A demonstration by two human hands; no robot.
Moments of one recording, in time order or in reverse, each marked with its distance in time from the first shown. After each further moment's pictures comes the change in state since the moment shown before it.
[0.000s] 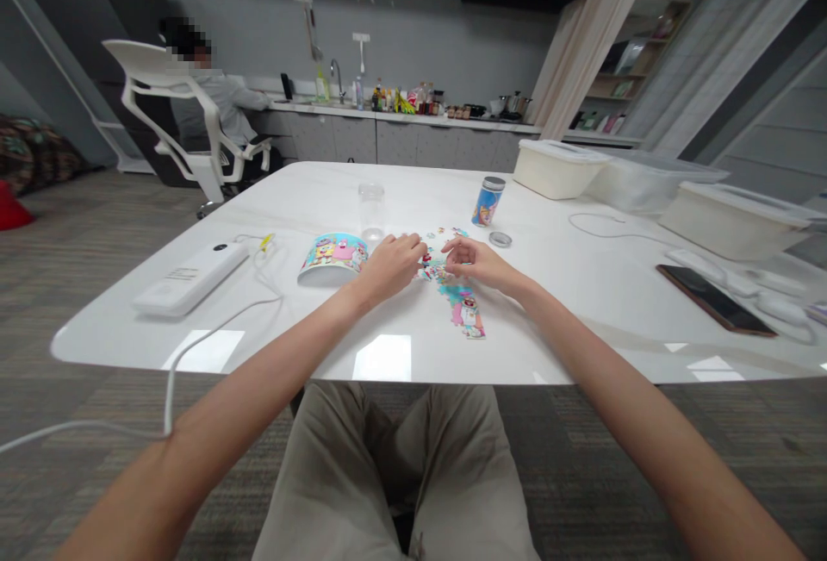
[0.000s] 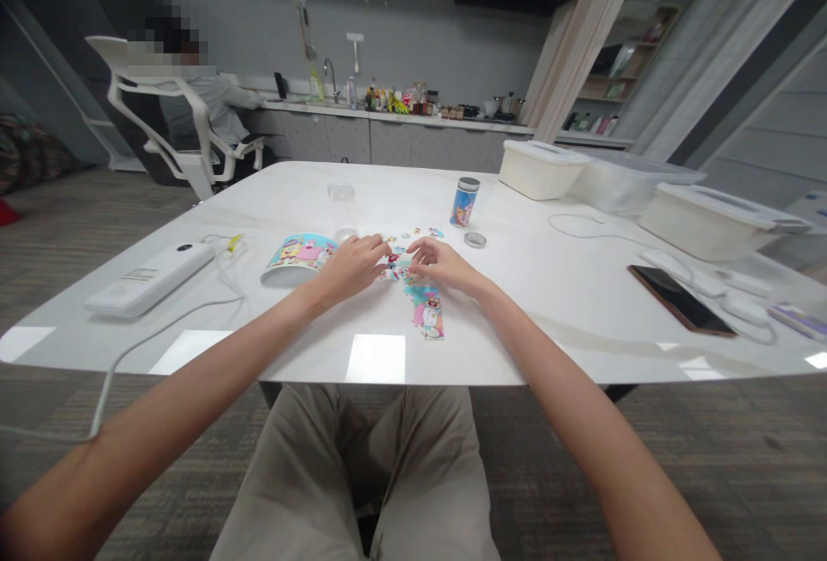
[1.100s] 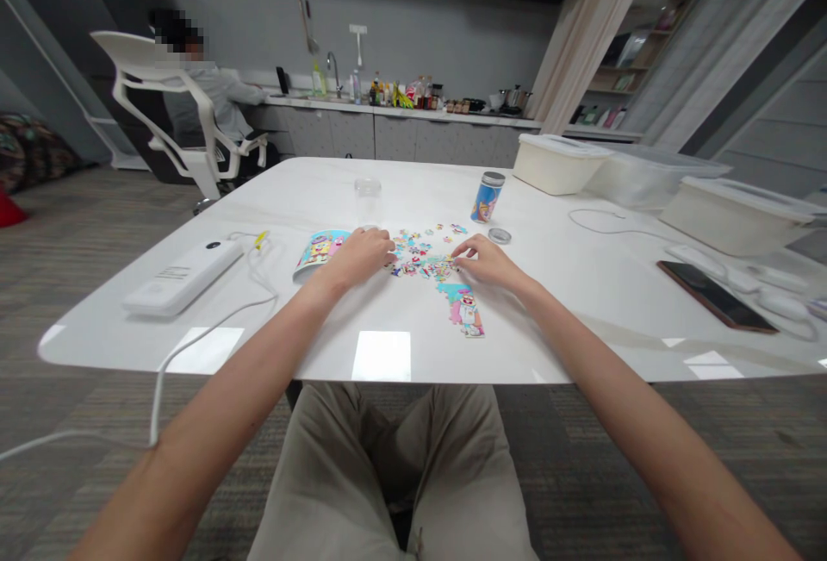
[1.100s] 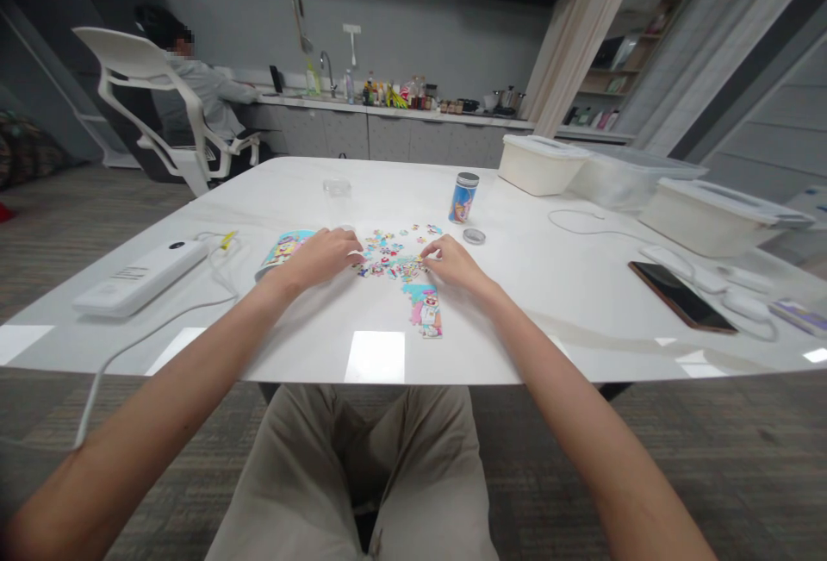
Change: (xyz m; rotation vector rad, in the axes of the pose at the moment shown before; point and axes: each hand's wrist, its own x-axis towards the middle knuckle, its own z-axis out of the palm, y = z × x) left_hand -0.008 -0.040 -0.003 -0.014 -0.253 -0.096; right_hand 0.001 0.015 -0.014 -0.723 0.225 0.032
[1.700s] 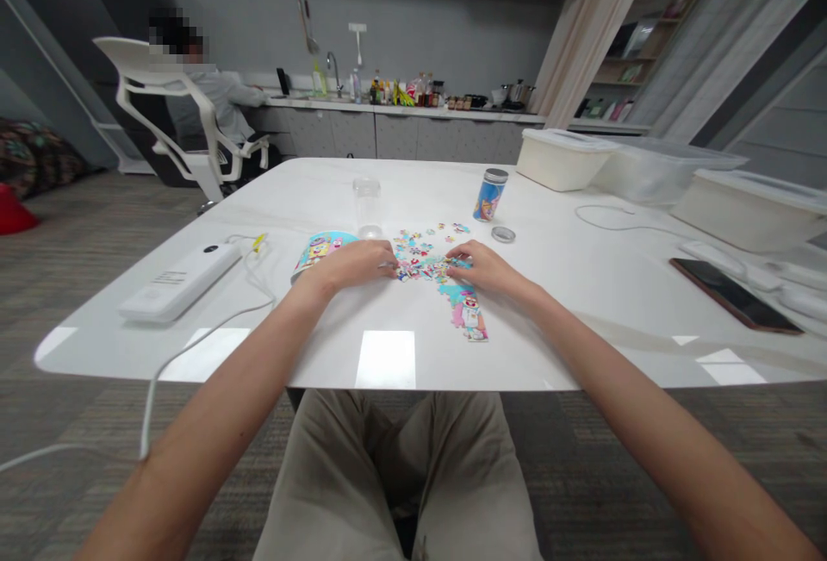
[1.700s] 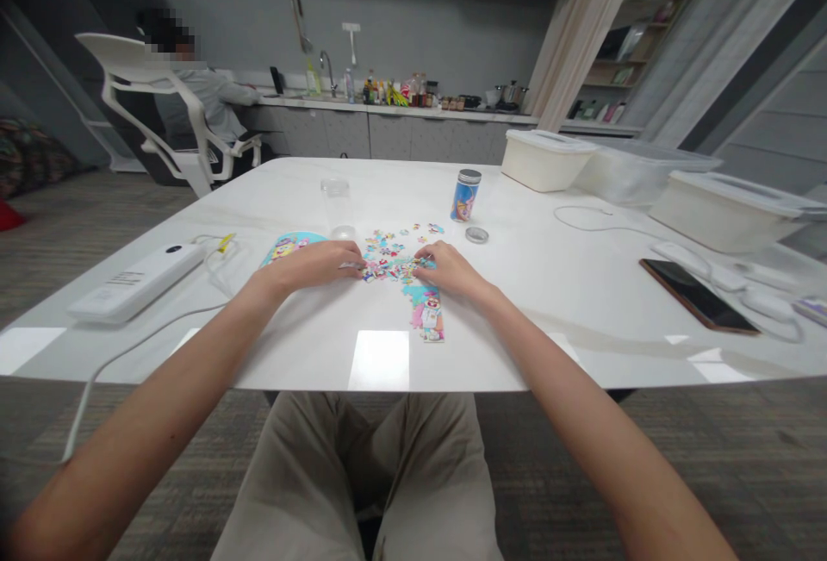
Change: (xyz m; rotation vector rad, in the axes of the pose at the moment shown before) left_hand -0.002 -0.016 0.006 -0.184 -0.126 0.196; right_hand -0.003 -0.001 0.010 -0.001 -0.058 -0.110
